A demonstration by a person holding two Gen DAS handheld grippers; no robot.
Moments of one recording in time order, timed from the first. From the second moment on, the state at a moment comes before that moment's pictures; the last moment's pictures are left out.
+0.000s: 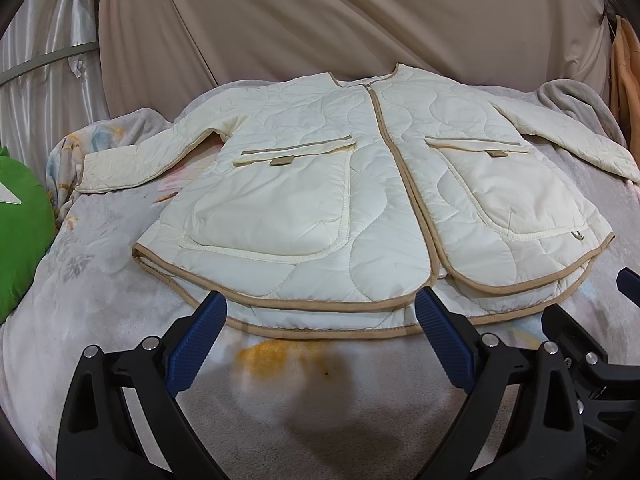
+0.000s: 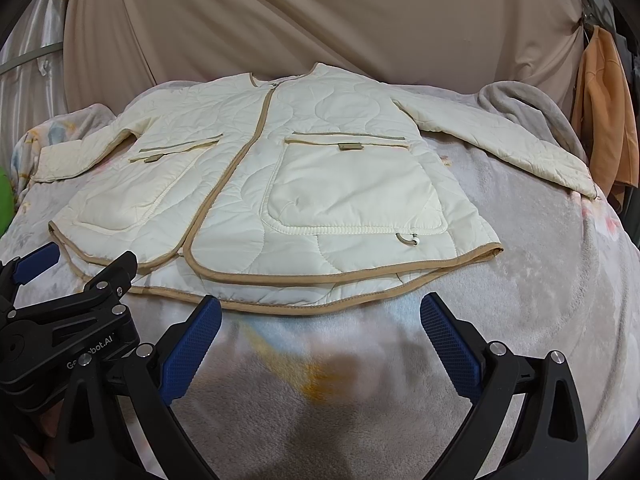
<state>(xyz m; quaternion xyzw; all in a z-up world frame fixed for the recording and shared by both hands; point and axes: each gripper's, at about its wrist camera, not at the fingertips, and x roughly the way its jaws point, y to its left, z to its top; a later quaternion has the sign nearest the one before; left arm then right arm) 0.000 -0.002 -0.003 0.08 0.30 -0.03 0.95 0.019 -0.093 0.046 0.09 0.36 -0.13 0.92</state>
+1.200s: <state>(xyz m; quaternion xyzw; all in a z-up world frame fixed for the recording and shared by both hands) 0.001 -0.002 -0.005 0.08 0.31 -0.03 0.95 0.020 -0.092 0.043 0.10 0.37 -0.13 0.92</state>
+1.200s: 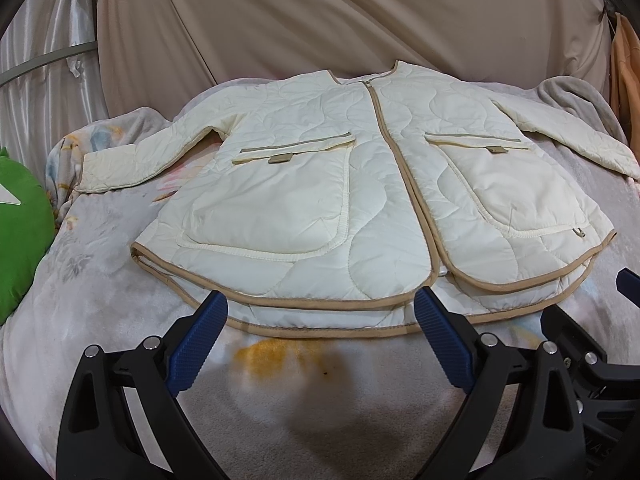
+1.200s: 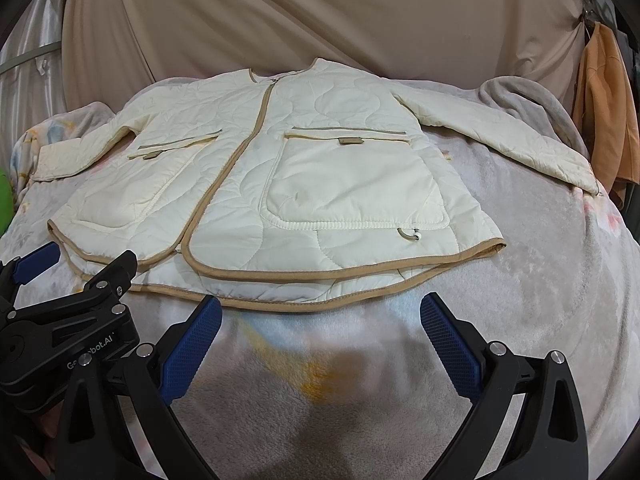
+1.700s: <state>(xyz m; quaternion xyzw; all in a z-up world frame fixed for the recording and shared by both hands) 0.001 -0.002 -0.004 0.08 0.31 -0.03 0.95 0.021 -0.091 0.043 0.10 0.37 -0.13 0.91</state>
